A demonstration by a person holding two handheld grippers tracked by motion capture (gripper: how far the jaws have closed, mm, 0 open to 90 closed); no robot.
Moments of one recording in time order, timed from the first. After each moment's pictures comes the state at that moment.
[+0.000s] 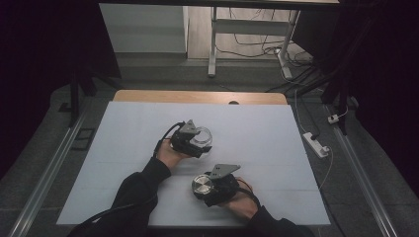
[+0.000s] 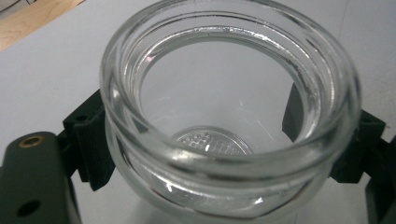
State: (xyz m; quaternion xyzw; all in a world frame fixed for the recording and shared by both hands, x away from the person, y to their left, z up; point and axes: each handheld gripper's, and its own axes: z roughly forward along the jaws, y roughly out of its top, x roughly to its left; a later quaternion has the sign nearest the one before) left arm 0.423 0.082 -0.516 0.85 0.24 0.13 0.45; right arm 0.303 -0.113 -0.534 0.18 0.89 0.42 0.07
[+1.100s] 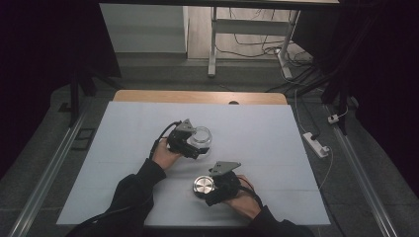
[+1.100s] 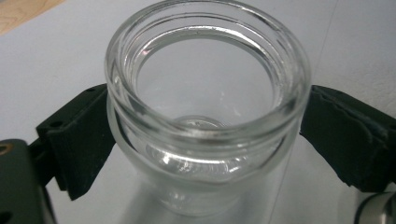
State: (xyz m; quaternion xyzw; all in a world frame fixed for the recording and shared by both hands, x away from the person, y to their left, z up) left arm 0.416 0.093 -0.505 0.85 0.26 0.10 0.44; right arm 0.304 -0.117 -0.523 0.20 0.89 0.41 0.07
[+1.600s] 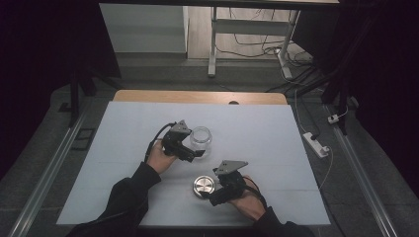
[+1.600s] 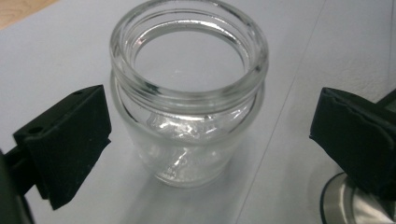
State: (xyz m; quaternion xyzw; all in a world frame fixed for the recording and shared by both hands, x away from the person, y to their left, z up) left arm 0.400 0.107 -0.494 0.85 0.27 0.09 0.45; right arm 0.301 -0.129 -0.513 0.22 0.88 0.42 0.06
